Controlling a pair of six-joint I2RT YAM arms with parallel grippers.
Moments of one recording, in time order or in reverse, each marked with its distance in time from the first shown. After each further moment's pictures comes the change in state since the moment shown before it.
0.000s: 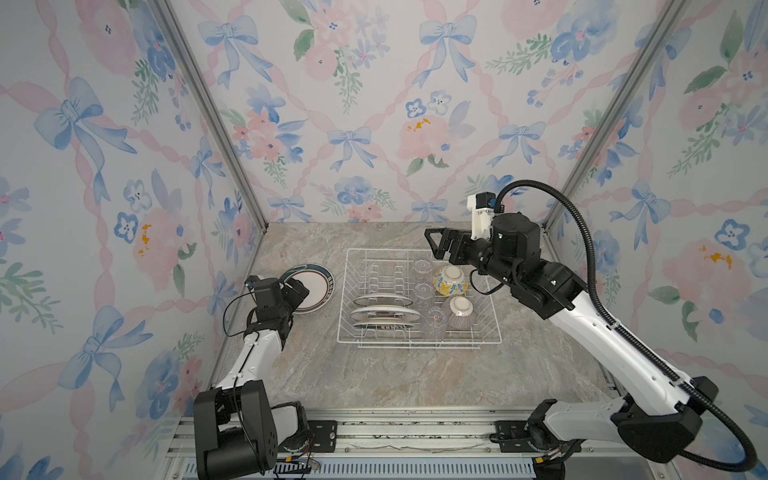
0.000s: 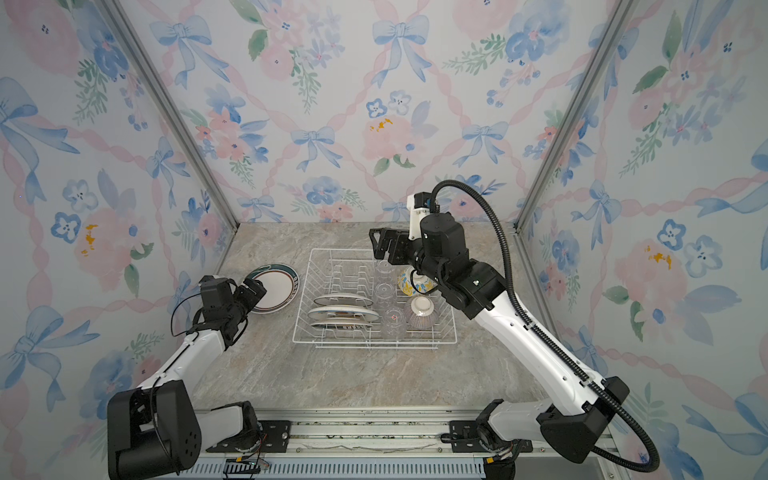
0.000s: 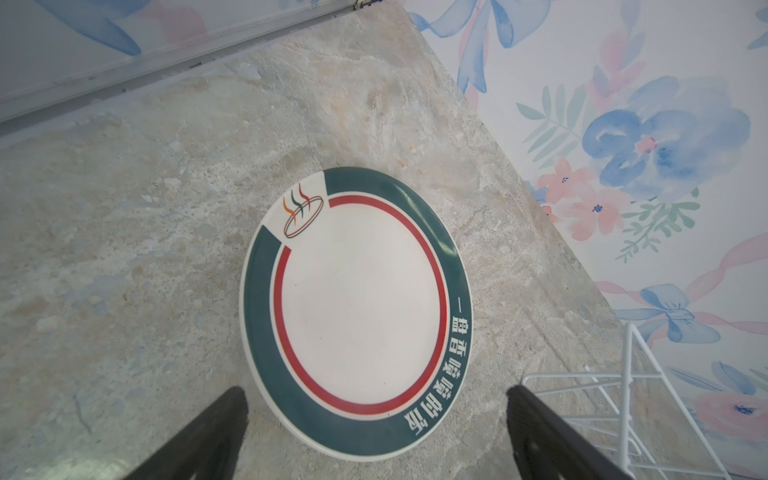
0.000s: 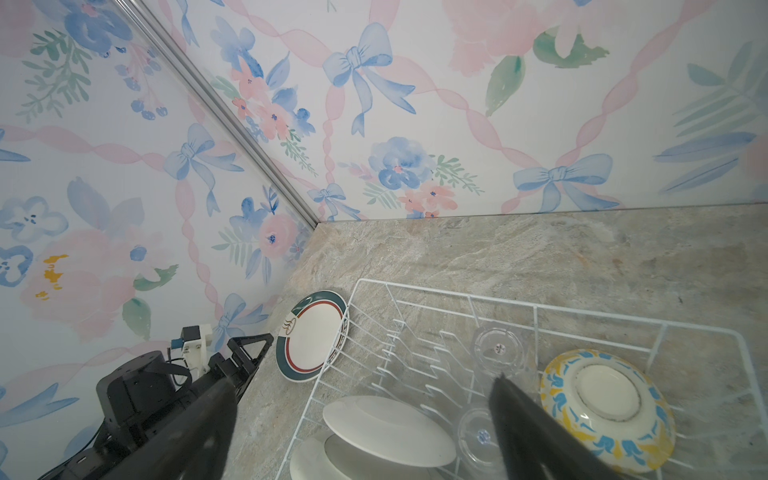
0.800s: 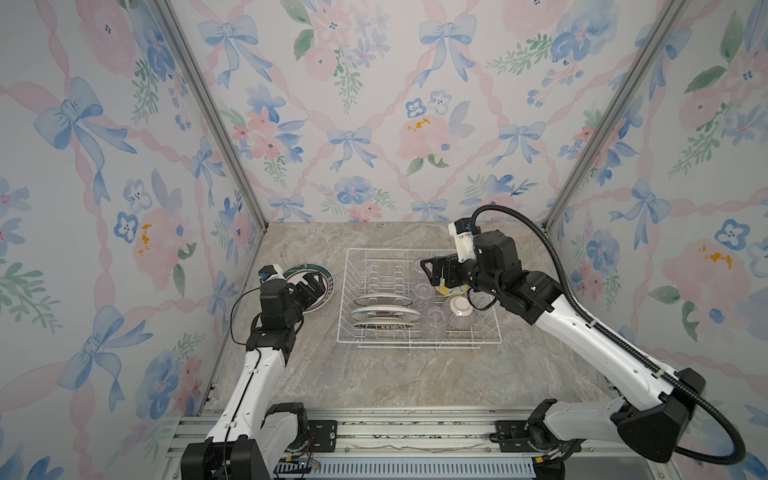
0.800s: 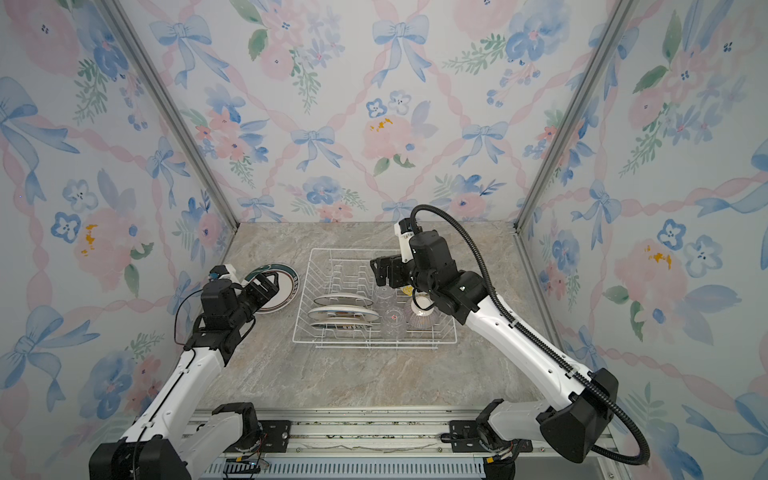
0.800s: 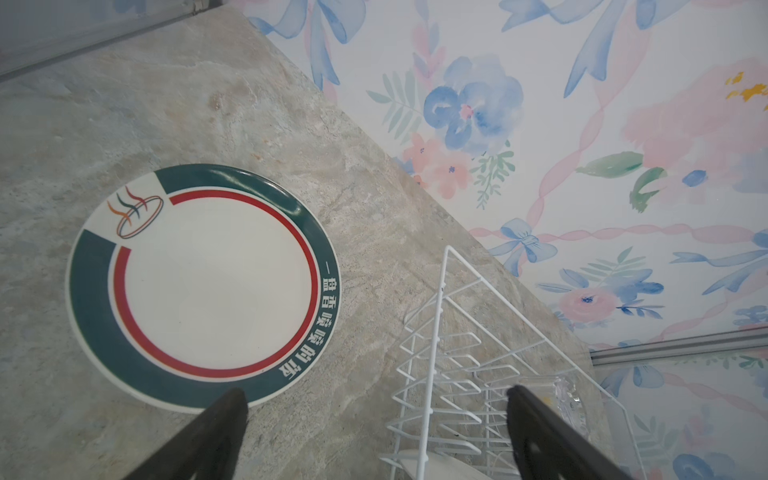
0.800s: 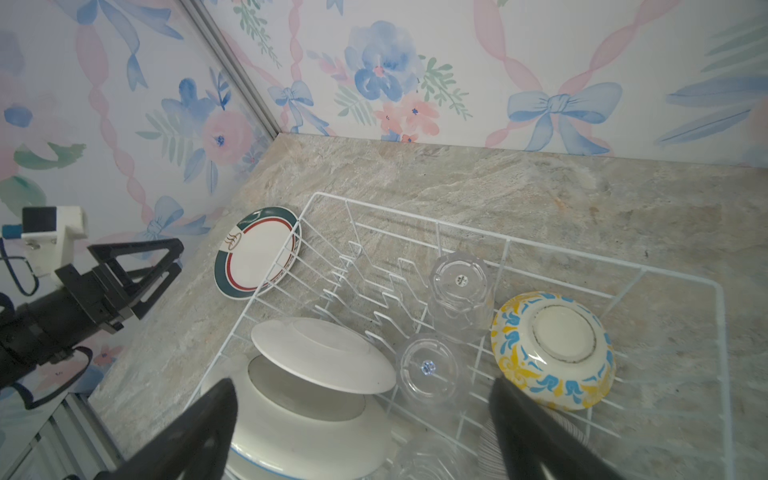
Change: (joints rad) left arm -0.143 -0.233 -0.003 -0.034 0.100 0.015; right arm -0.003 0.000 -0.183 -0.040 -0.071 -0.189
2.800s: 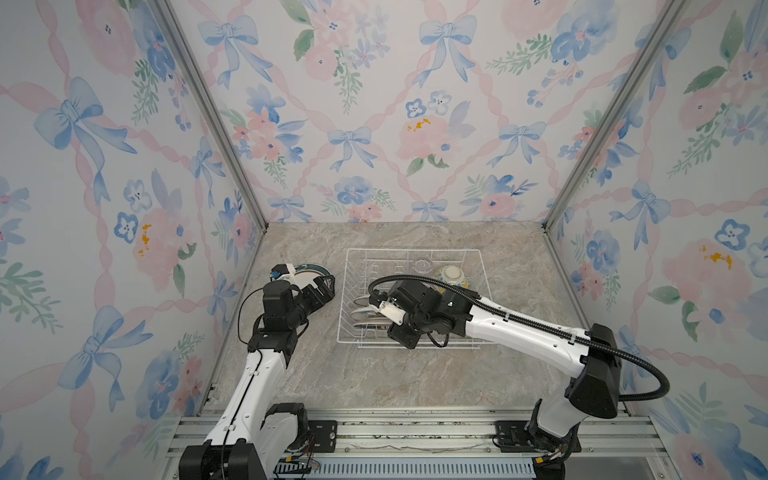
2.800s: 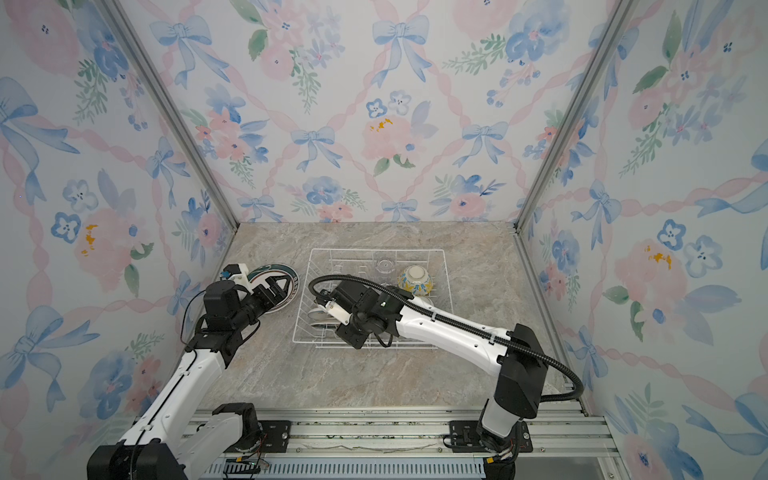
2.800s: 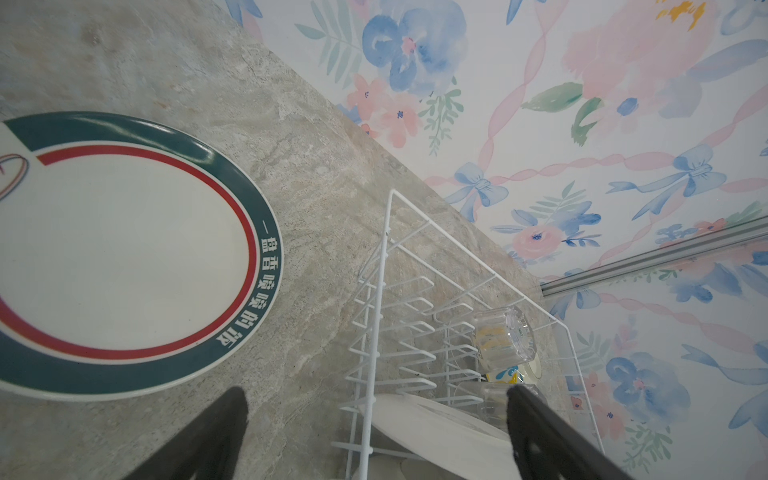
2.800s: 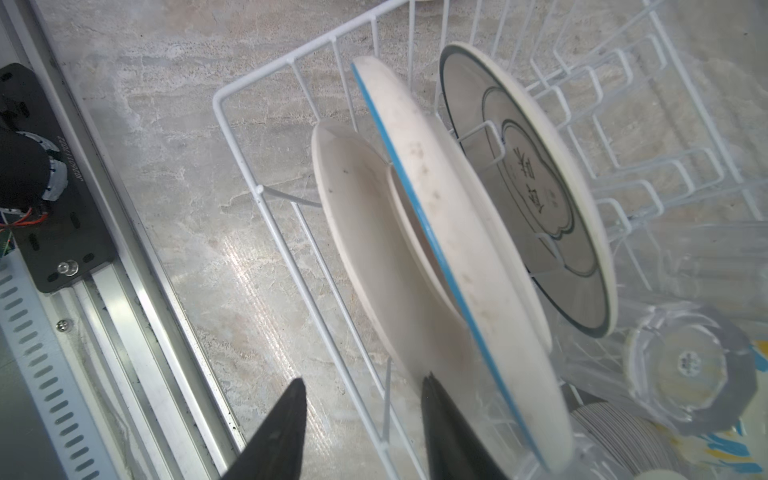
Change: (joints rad) left arm -0.031 -0.008 -0.008 -0.006 0.167 0.025; right arm 0.367 0.357 0.173 -0.352 0.023 -0.389
